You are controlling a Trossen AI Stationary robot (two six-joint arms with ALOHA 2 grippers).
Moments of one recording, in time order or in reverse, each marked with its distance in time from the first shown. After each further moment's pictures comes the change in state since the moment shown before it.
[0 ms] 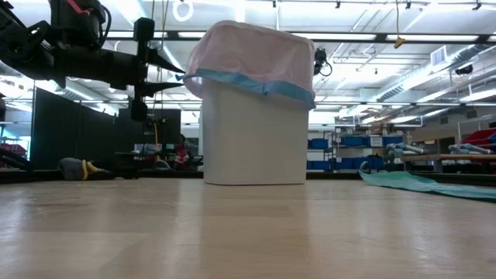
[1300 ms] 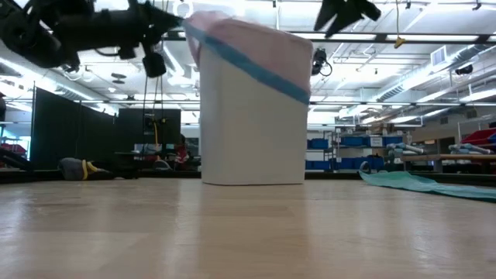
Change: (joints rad) left arm -0.101 -0.003 0.097 0.283 0.021 -0.032; right arm -0.065 0.087 0.000 -0.234 0.347 0.240
